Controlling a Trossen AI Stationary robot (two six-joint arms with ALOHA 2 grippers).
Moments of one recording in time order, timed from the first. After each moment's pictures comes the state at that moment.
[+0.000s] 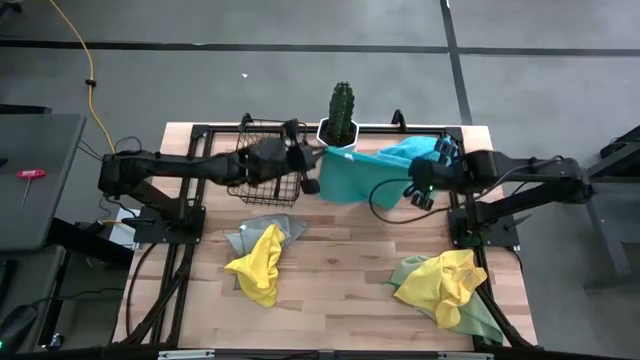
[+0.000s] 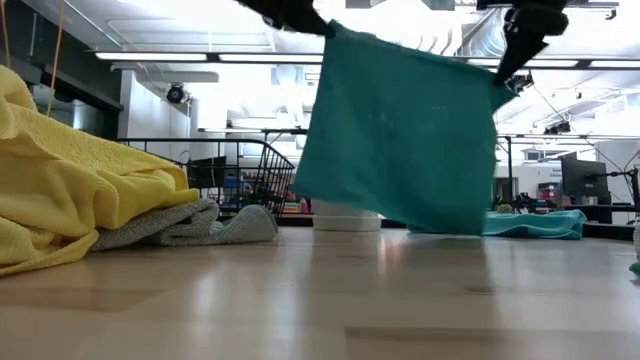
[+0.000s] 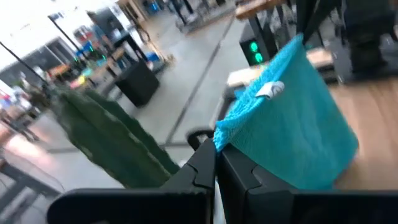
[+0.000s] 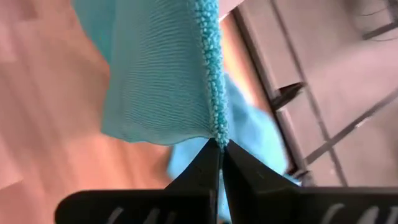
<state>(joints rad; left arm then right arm) 0.24 1.44 1.15 0.08 -0.39 0.47 -0.03 1.06 1.15 -1.26 0.57 0.18</state>
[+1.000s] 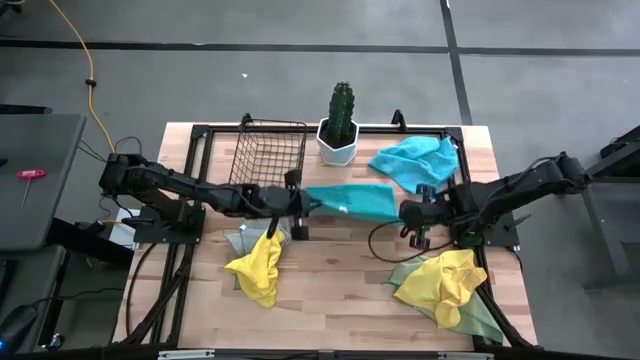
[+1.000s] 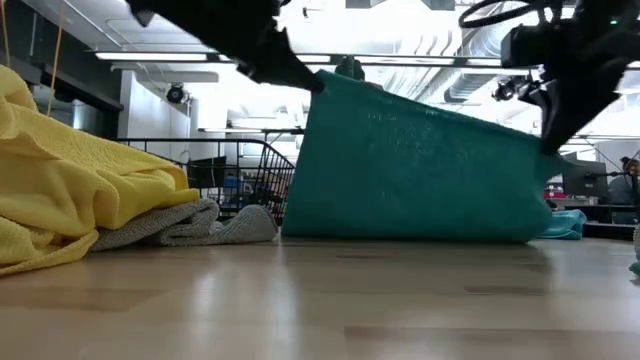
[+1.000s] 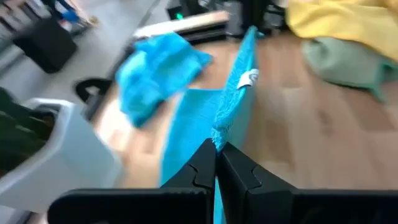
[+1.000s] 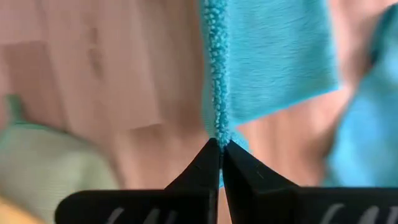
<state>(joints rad) 0.00 1.47 0.85 0.13 -0.35 0.11 0.26 1.07 0.76 -0.94 0.22 0.39</state>
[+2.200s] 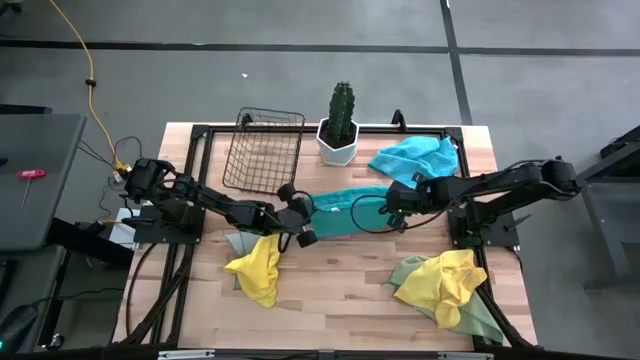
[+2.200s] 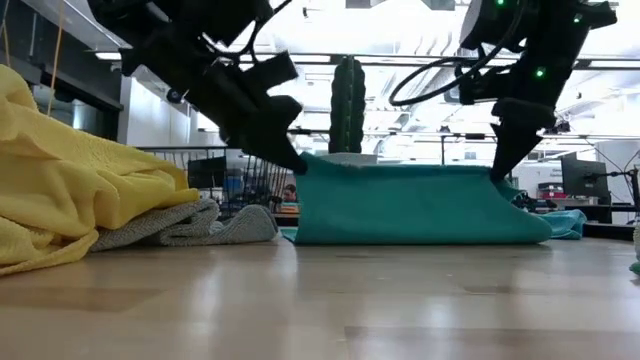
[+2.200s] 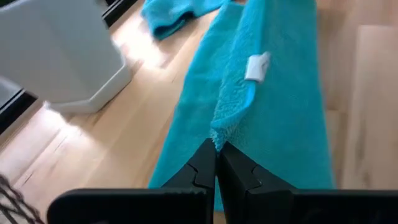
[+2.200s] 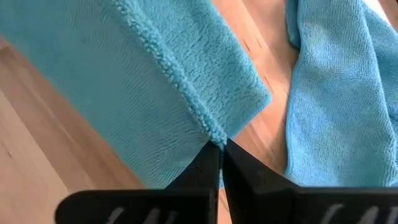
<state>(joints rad) -0.03 1.70 0.80 0.15 -0.61 -0.23 0.01 1.23 0.74 -0.79 0.37 0.47</state>
